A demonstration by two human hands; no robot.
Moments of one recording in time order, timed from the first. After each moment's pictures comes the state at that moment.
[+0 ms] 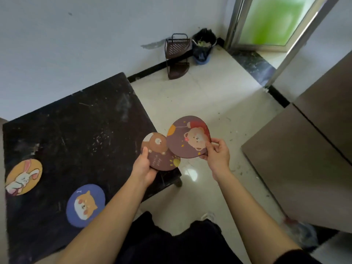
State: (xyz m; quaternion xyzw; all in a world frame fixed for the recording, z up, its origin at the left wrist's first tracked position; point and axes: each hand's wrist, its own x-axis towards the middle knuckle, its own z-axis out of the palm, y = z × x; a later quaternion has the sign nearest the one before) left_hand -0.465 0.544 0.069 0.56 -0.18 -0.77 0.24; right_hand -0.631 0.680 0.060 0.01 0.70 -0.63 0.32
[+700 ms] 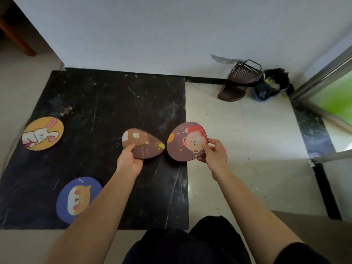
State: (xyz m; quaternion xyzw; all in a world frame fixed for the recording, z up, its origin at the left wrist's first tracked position) left_hand -0.411 0.375 0.034 0.60 0.08 -0.62 0.49; right_hand -0.659 0.433 0.039 -0.21 0.74 -0.44 0.46
